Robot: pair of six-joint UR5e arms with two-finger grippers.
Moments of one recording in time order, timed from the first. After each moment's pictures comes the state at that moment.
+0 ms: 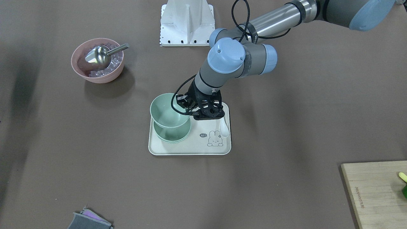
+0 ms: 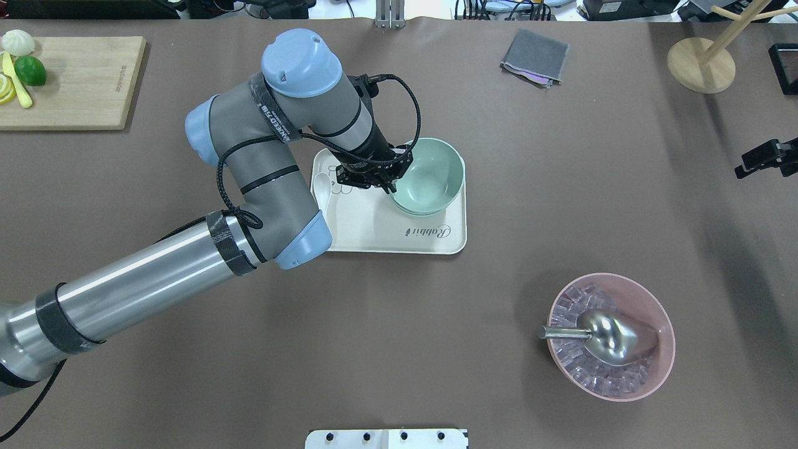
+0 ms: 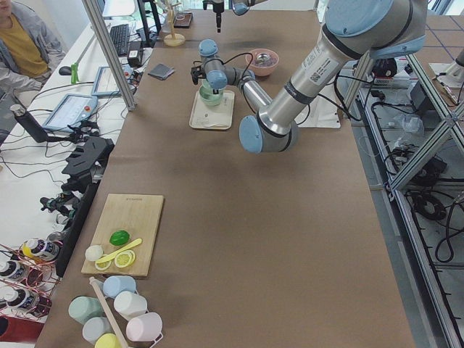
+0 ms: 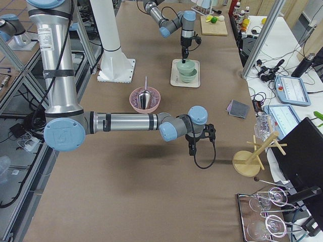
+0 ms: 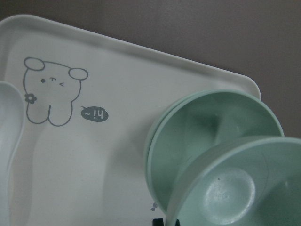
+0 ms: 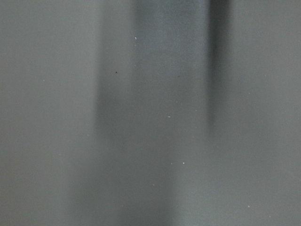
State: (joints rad) left arm -0.66 -2.46 -1.34 -1.94 -2.15 -1.40; right arm 1.27 -1.49 1.48 -1.20 2.34 0.40
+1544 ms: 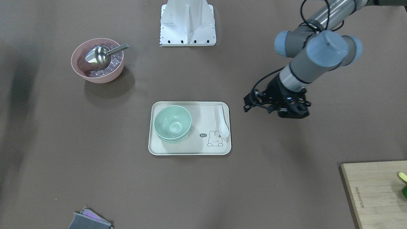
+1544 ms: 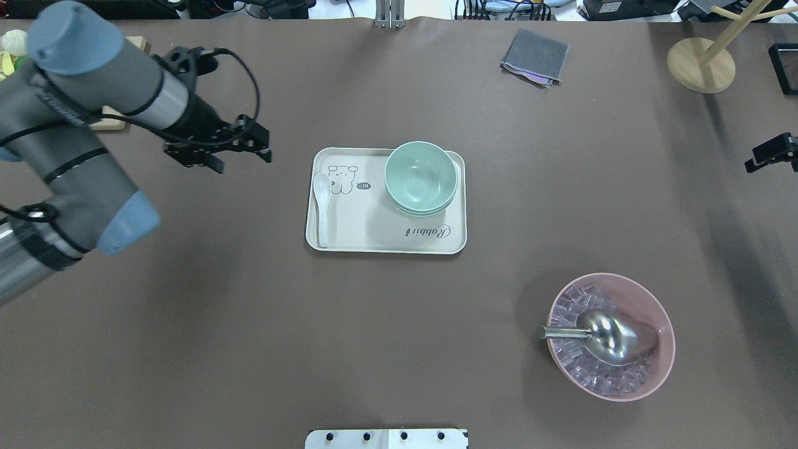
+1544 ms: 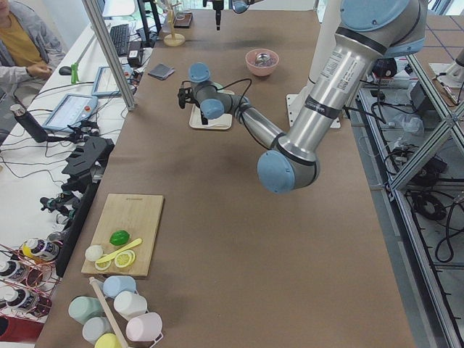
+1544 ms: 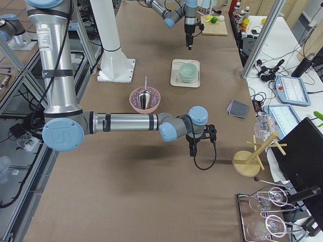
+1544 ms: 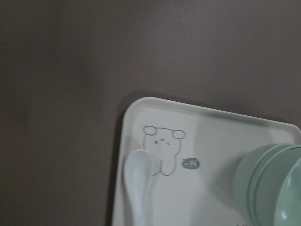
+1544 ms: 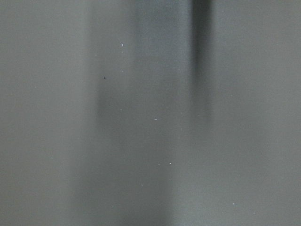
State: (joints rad) left arm -0.90 -1.96 -1.70 -1.96 -2.27 -1.07; right arm 1.30 -1.49 1.49 -1.21 2.34 0.39
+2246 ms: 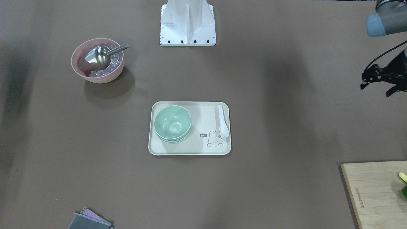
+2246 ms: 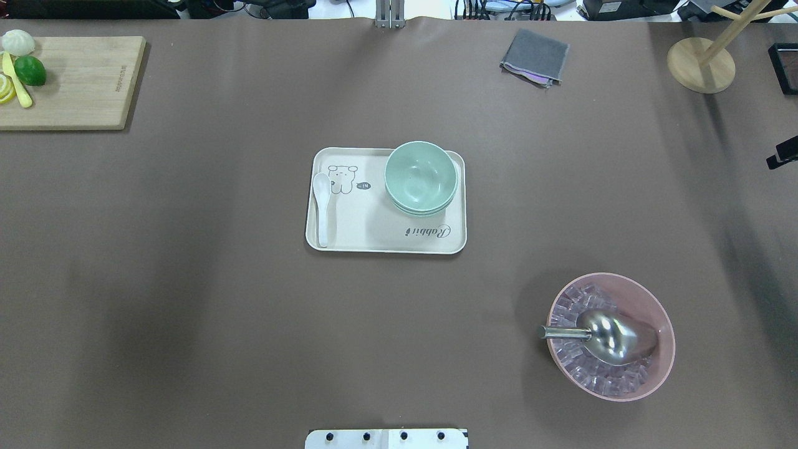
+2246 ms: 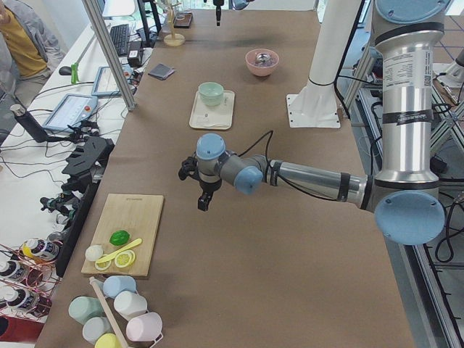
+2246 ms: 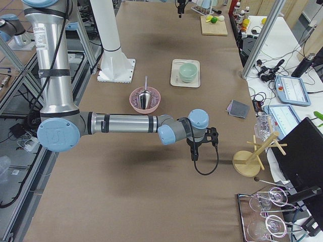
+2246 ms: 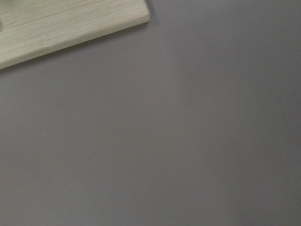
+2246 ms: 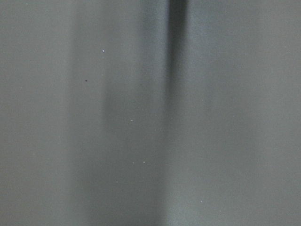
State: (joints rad) left arm -1.27 -1.43 -1.75 -1.93 -2.28 -0.09; right arm 1.36 -1.51 1.48 -1.21 2.35 0.30
